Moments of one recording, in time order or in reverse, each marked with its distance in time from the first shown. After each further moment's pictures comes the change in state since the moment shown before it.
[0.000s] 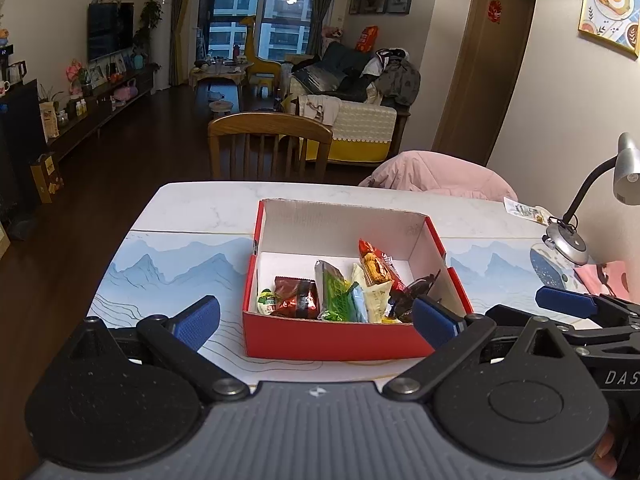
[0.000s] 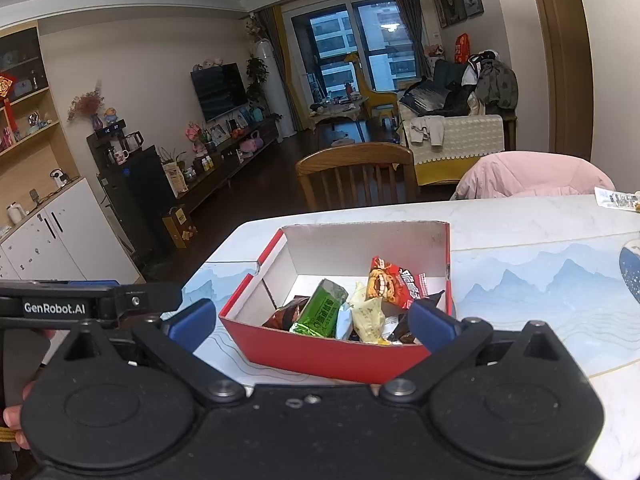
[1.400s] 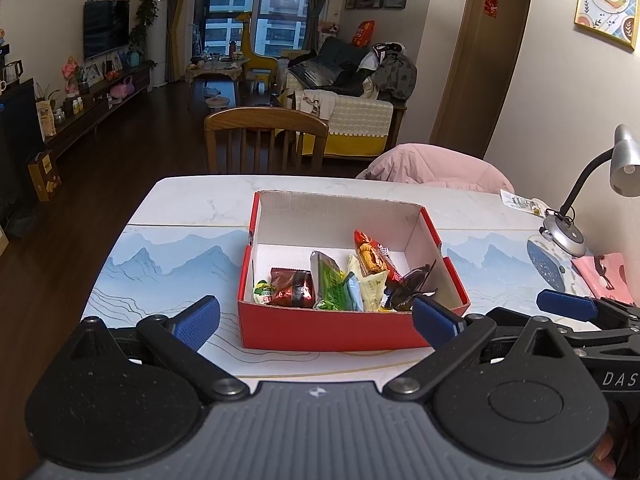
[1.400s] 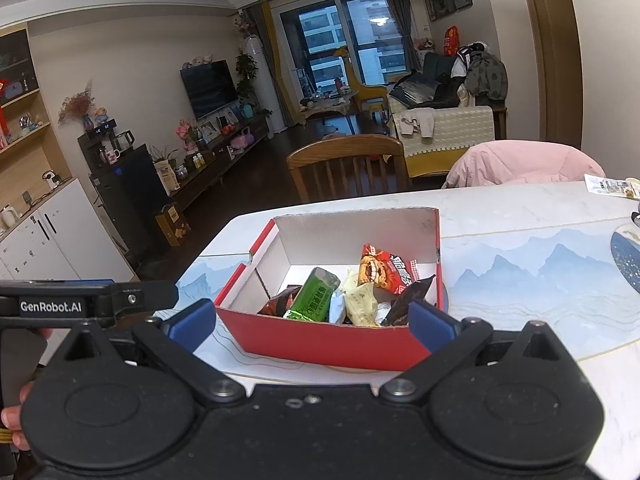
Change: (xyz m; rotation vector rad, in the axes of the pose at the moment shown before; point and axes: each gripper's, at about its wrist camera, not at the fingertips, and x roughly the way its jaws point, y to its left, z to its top) left arm 0.001 -0.001 -0.012 0.007 0.011 -0.010; right arm 0.006 -0.006 -0.015 0.015 0.011 -0.017
